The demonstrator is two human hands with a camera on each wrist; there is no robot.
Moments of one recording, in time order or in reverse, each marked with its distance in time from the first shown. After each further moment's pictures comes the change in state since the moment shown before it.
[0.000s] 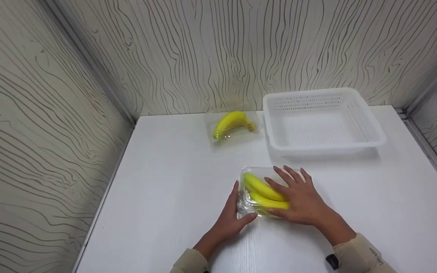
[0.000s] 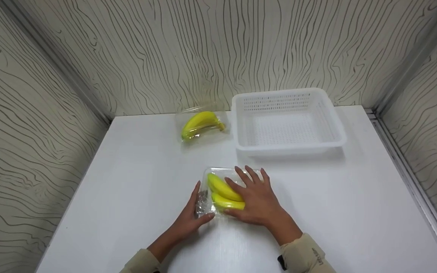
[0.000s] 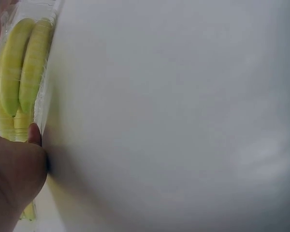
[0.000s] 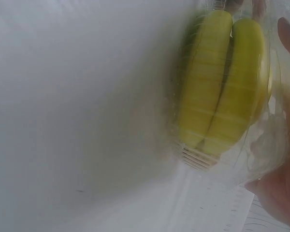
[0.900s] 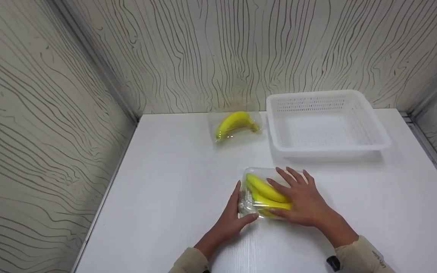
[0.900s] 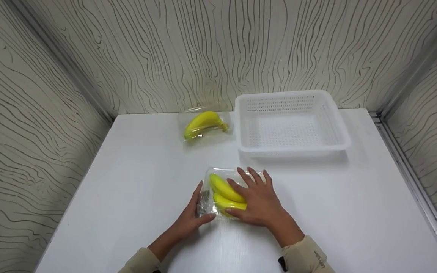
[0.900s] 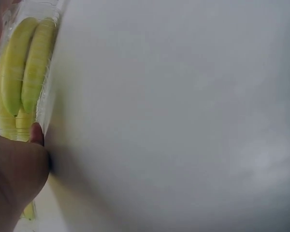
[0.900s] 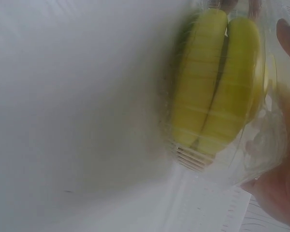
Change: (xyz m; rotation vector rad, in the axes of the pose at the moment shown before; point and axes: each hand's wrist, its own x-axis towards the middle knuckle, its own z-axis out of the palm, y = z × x) left_hand -0.001 0.007 -0.003 -0.077 -0.020 -0.051; right_hand 0.004 0.000 -0.004 0.034 -0.052 0.033
